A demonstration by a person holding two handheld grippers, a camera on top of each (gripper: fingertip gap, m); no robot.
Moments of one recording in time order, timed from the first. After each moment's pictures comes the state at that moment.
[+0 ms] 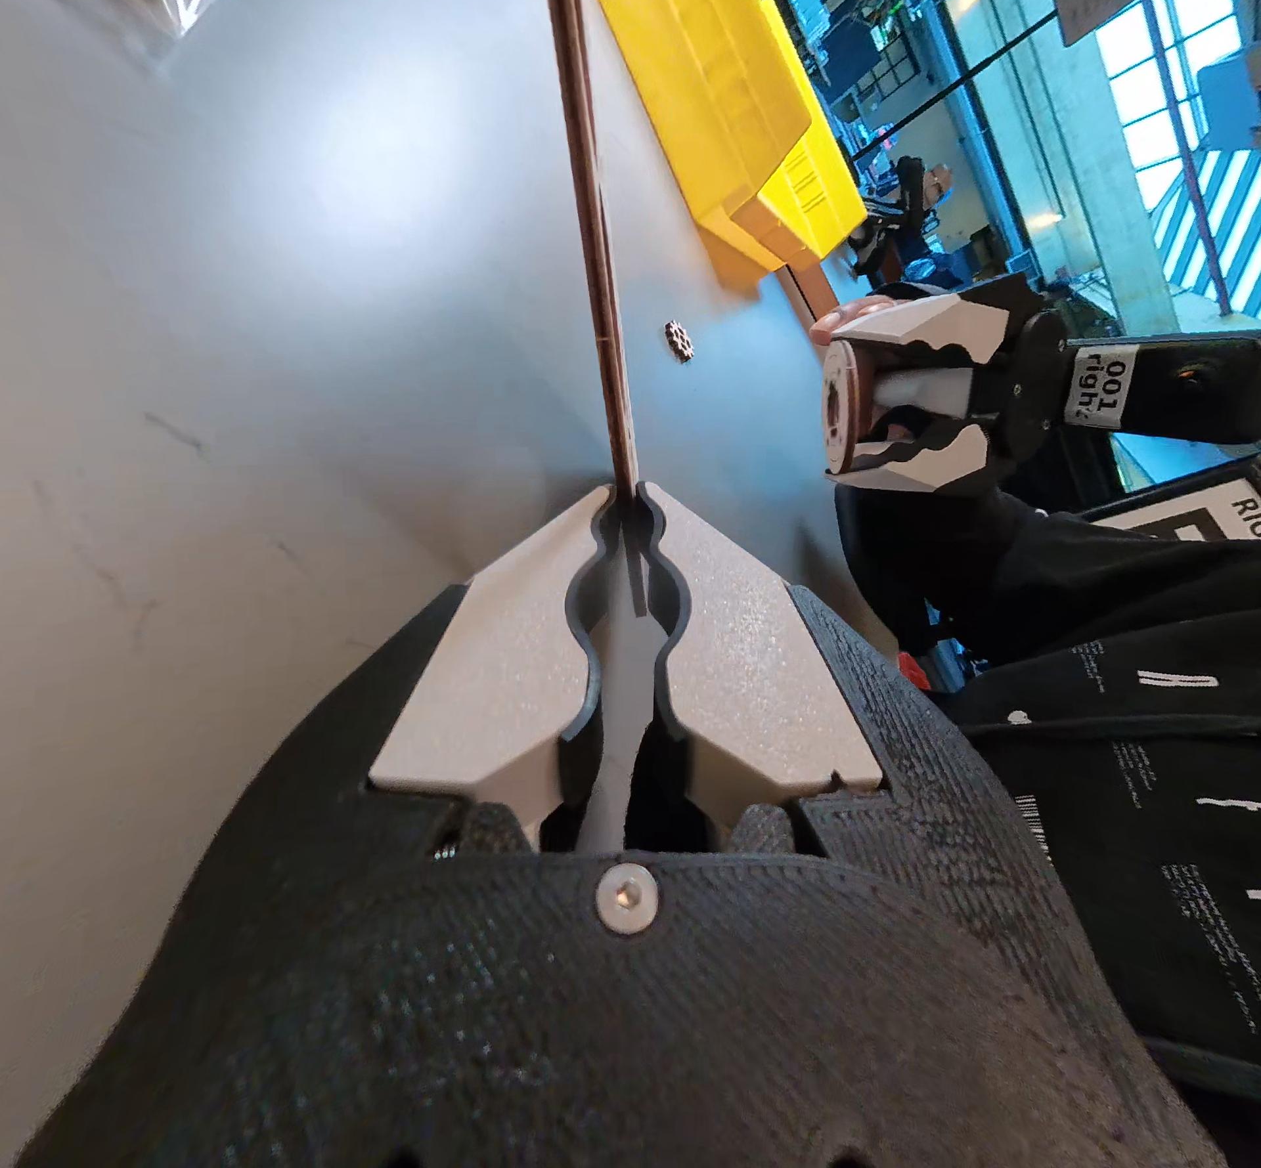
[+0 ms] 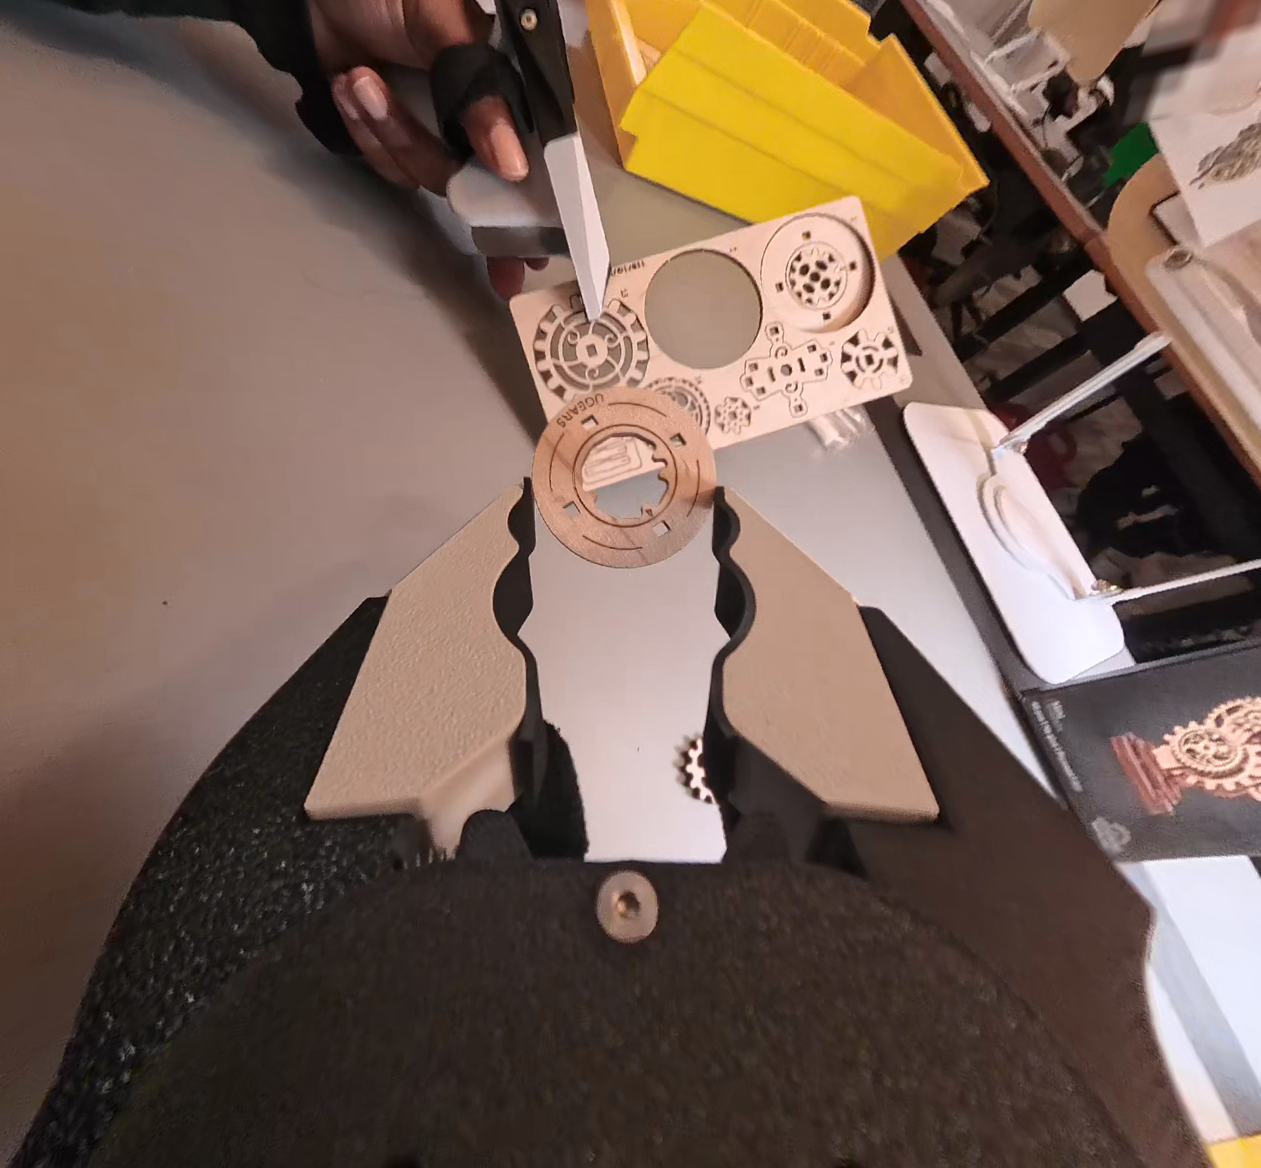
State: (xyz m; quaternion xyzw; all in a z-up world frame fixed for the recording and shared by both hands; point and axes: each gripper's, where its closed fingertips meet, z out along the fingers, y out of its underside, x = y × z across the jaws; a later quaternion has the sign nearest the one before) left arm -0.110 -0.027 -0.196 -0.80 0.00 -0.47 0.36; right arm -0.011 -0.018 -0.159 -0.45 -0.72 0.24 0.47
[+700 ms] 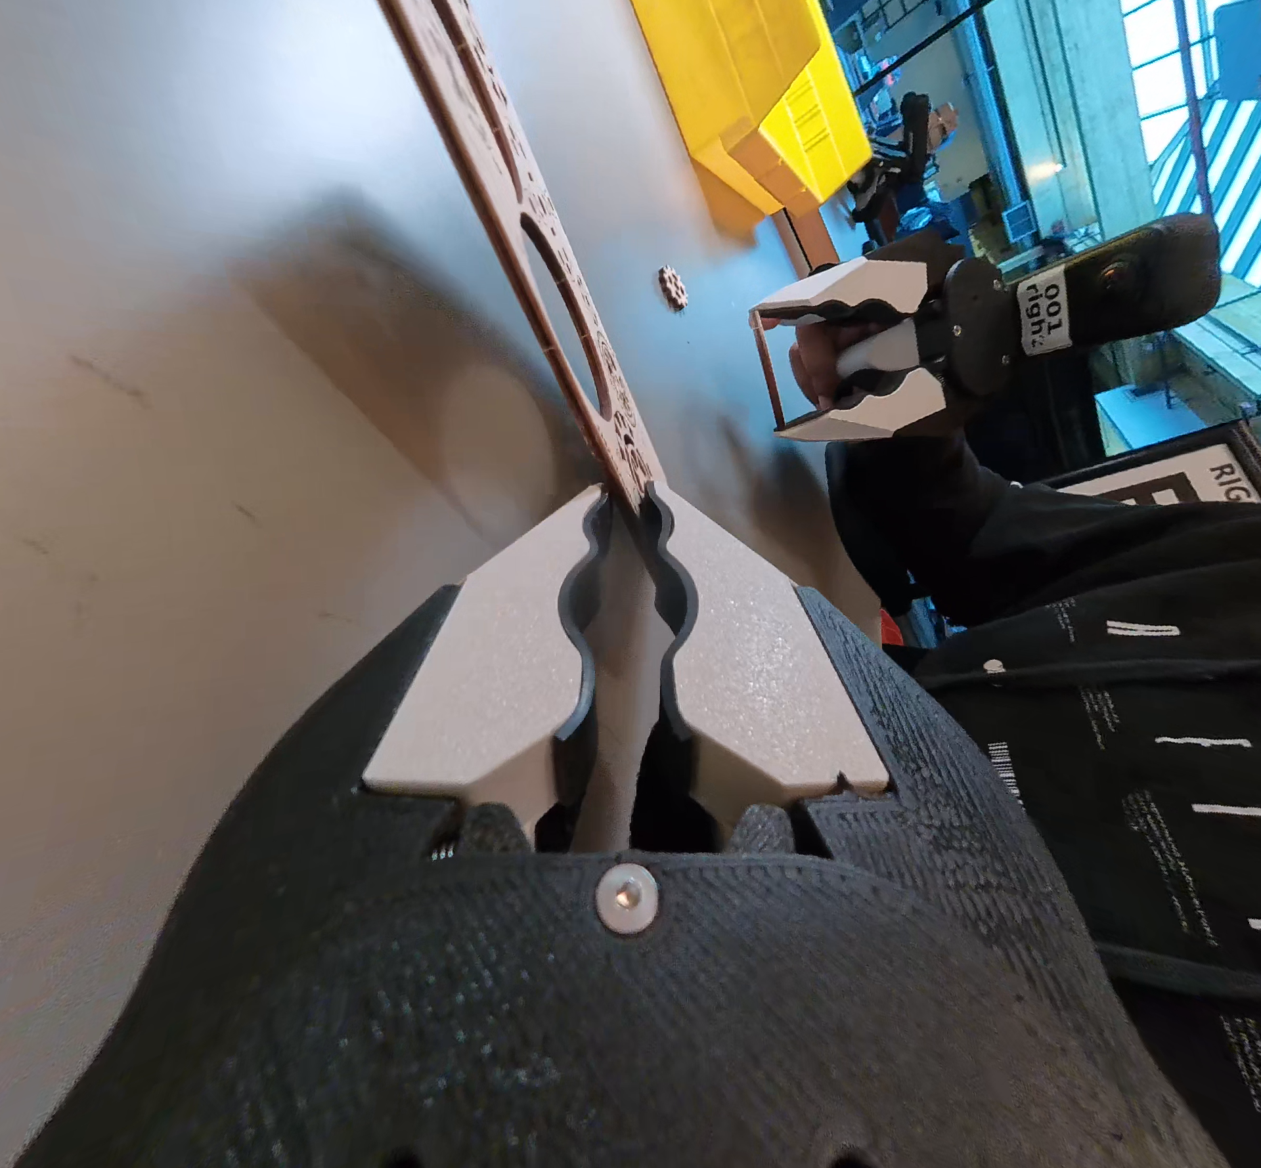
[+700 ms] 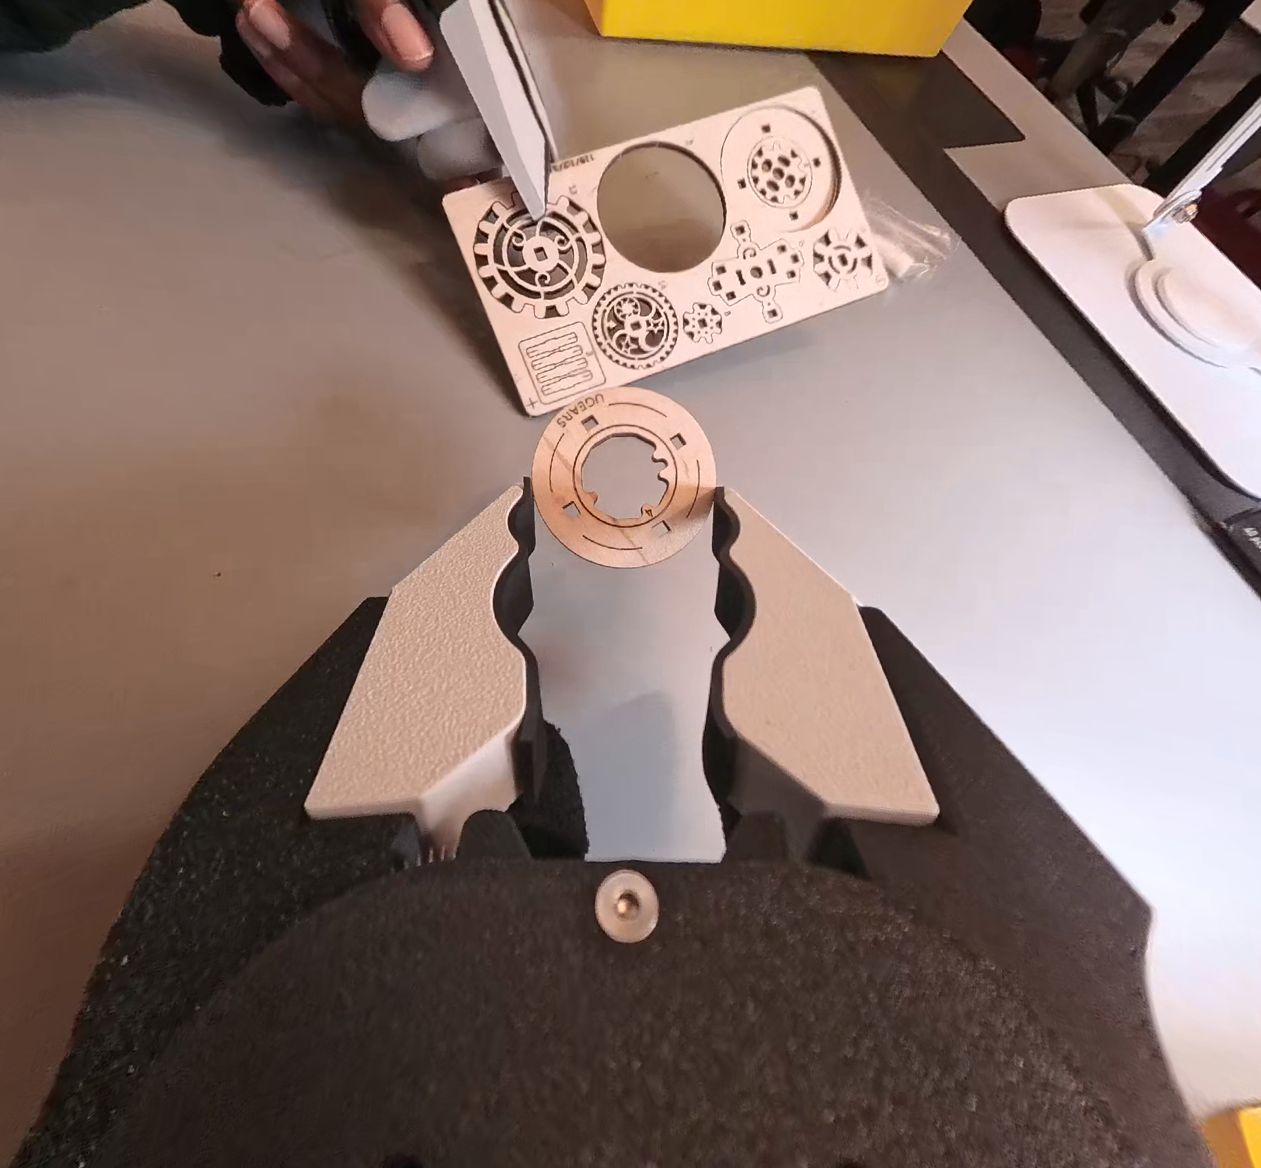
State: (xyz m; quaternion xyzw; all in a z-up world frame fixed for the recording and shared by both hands) left arm -0.103 -0.037 -0.203 -0.82 0.02 -0.48 0.32; right arm 0.010 -0.003 -0.192 -0.57 -0.67 0.29 0.39
